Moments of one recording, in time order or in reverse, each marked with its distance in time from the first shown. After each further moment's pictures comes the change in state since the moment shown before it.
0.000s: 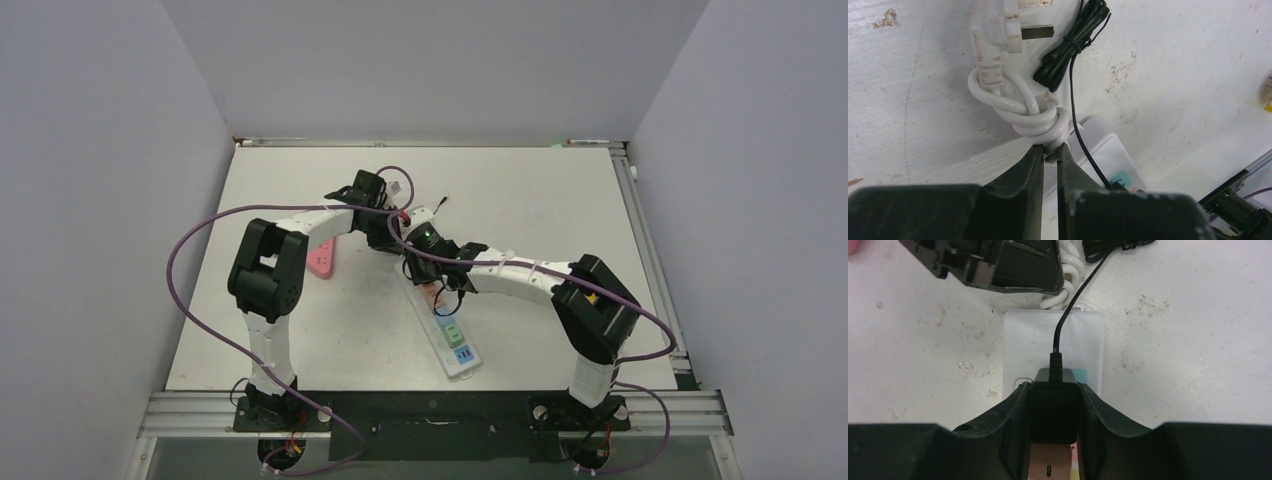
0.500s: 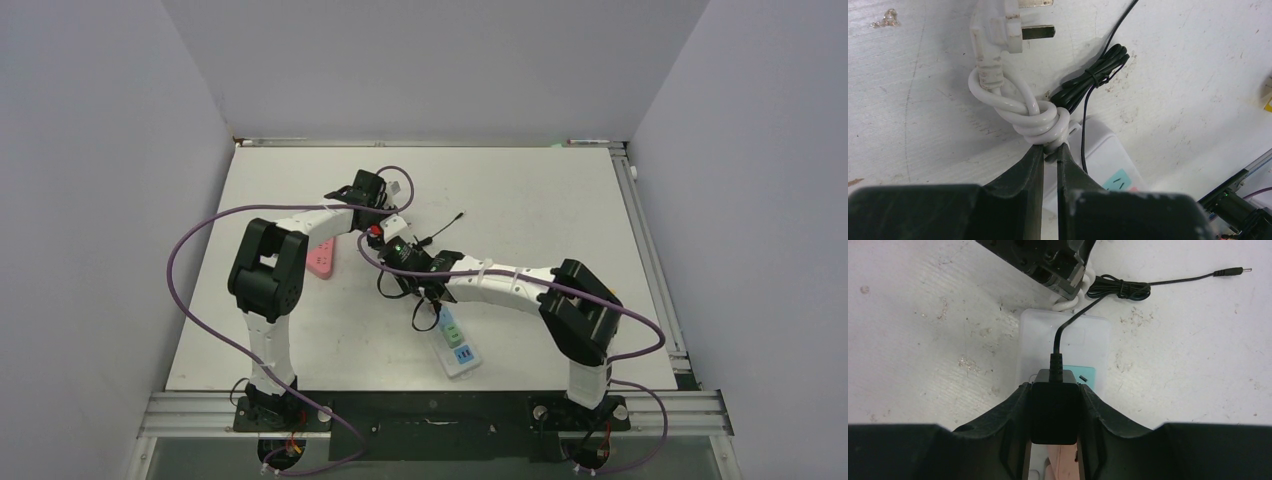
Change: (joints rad) left arm 0.000 0.004 0.005 -0.005 0.004 0.002; right arm 0.154 0.064 0.136 -0.137 0.276 -0.113
